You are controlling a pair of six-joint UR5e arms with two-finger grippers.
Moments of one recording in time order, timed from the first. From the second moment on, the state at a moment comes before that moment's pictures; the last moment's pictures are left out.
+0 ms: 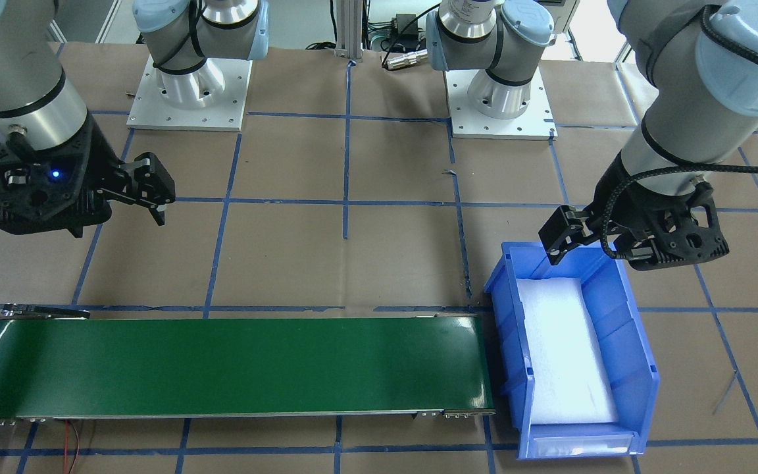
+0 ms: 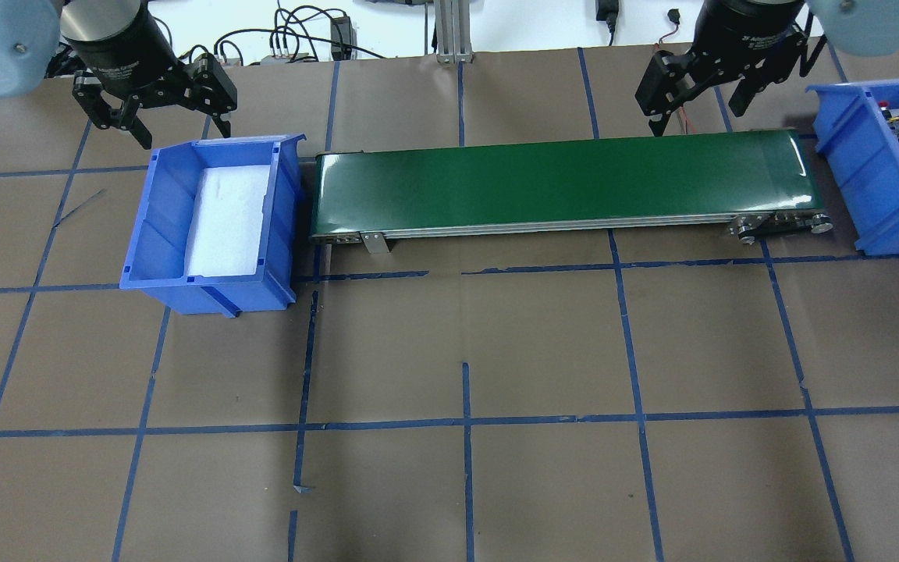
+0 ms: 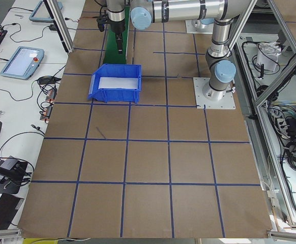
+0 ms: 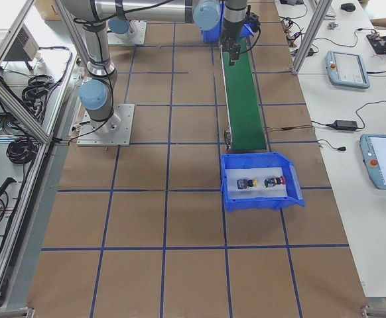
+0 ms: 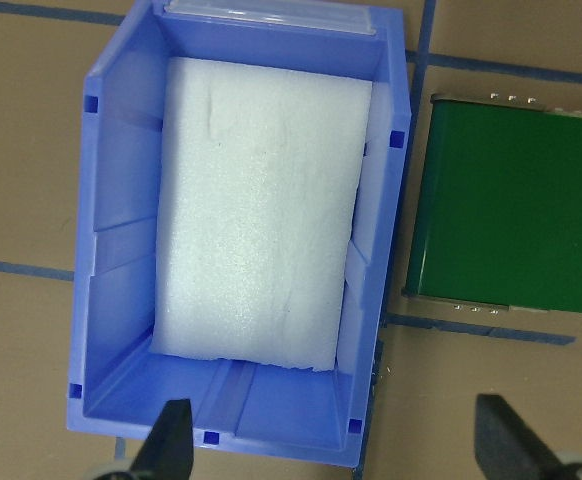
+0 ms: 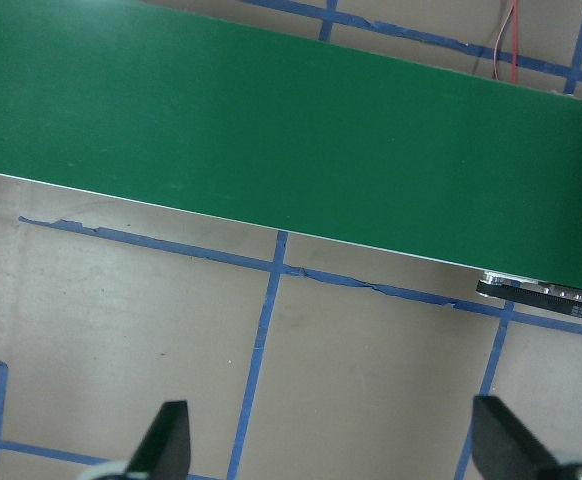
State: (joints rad) left arm -1.47 -1.78 -1.41 -1.50 1.61 -0.04; right arm 1.55 -1.41 1.41 -1.60 -1.60 -0.22
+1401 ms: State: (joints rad) left arm -1.46 -1.69 -1.44 -1.64 1.61 -0.07; right arm 1.57 -1.47 1.44 -1.56 -1.58 -0.02
